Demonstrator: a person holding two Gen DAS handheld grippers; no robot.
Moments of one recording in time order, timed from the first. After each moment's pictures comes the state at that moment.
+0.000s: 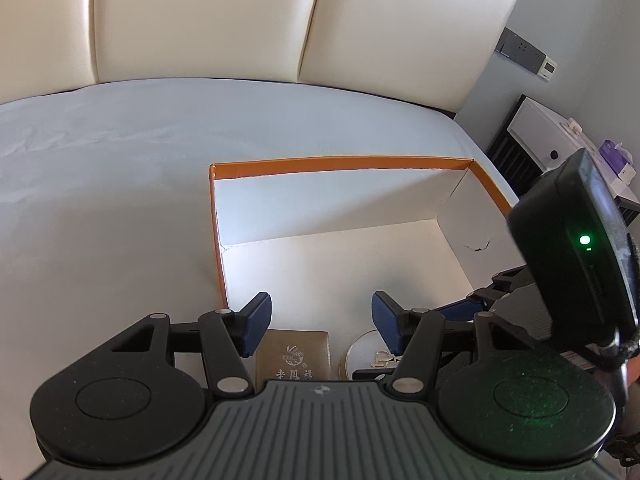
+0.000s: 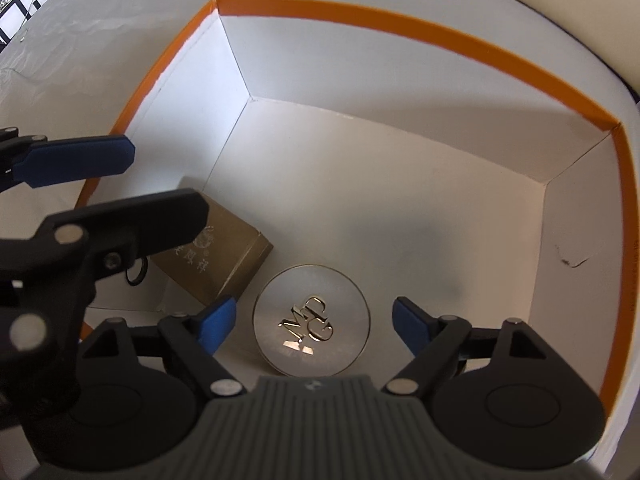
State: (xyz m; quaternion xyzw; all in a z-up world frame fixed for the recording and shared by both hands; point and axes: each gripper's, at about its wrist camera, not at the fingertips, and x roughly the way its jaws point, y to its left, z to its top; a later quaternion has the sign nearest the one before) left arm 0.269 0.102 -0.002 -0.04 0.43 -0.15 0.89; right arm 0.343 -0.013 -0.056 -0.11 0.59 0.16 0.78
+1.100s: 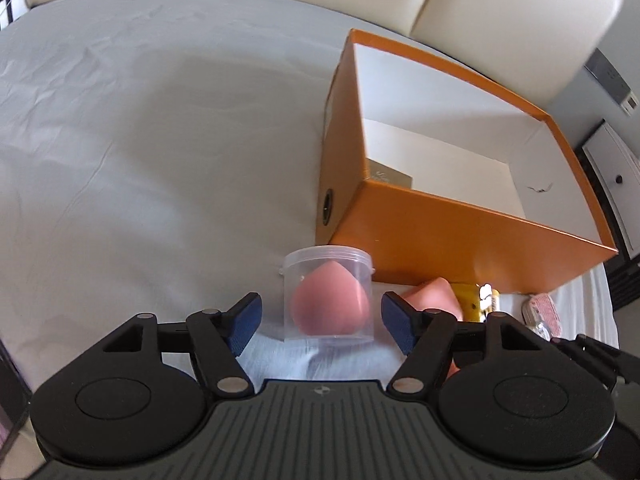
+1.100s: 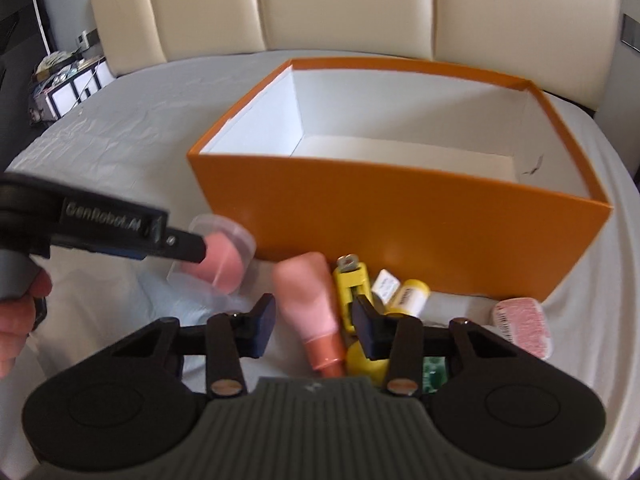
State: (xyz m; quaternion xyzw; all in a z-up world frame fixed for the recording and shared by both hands) left arm 0.176 0.133 -0.065 -0.14 0.49 0.00 0.86; right arm 0.165 -0.037 -0.075 -0.05 0.41 0.19 0.89
